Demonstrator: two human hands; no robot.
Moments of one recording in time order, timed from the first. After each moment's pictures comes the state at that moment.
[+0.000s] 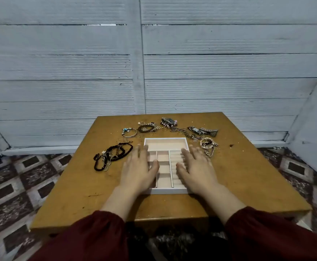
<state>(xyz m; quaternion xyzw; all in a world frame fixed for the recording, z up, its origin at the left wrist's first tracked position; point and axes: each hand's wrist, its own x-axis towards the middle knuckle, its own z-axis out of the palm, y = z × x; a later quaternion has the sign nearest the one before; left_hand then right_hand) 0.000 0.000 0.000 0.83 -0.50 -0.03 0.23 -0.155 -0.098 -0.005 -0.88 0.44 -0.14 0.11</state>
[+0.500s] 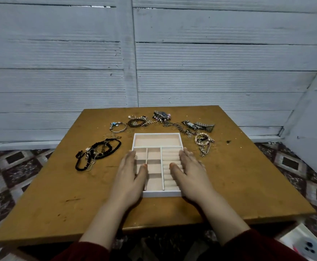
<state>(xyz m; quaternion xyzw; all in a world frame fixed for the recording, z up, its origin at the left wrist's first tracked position) -0.012 0.002 -0.028 0.79 -0.45 -0.11 0.39 -0.157 -0.105 -0.029 -0.85 0.45 -0.17 0.24</state>
